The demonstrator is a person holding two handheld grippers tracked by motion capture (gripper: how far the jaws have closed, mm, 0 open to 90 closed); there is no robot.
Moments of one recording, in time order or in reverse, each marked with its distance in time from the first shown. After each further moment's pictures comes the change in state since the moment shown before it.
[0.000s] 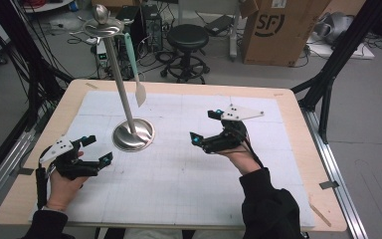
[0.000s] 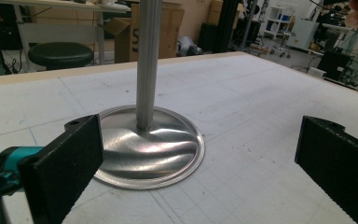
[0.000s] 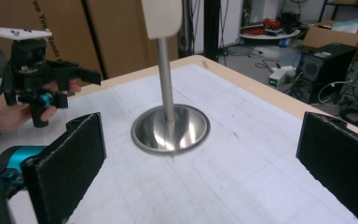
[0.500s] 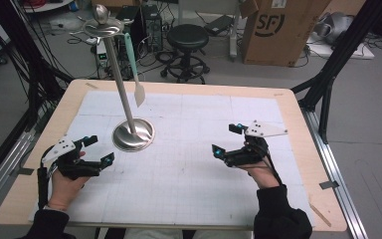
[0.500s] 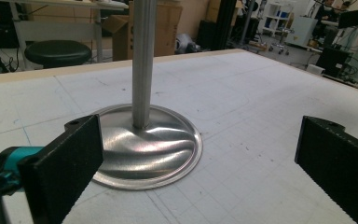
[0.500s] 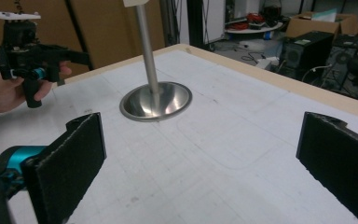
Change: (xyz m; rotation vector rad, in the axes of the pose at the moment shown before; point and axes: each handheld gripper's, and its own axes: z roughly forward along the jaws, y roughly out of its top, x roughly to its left) left arm -0.002 0.000 0.003 0.013 -0.008 0.005; right arm -0.013 -0.044 -0.050 -0.012 -0.052 0.056
